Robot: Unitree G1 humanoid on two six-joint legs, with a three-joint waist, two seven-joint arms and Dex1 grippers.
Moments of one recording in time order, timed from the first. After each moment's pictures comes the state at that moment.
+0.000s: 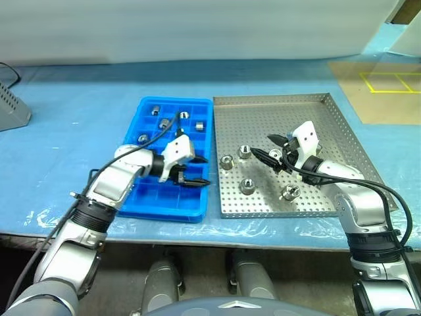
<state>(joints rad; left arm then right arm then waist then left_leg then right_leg) -0.57 0.47 -0.30 0.05 -0.18 0.35 -1.15 -0.31 -0.53 -0.05 -0.17 0.34 0.53 0.64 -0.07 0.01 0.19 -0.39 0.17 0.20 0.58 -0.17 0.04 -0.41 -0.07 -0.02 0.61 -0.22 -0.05</state>
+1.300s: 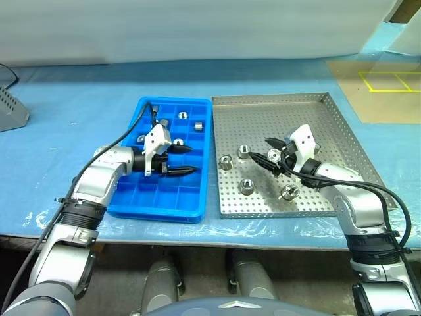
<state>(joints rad) -0.55 0.52 -0.13 0.20 -0.30 0.25 -1.18 -0.30 -0.53 -0.04 -0.17 0.33 0.53 0.68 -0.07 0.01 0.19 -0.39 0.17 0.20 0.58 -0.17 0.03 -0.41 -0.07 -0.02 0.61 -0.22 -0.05</state>
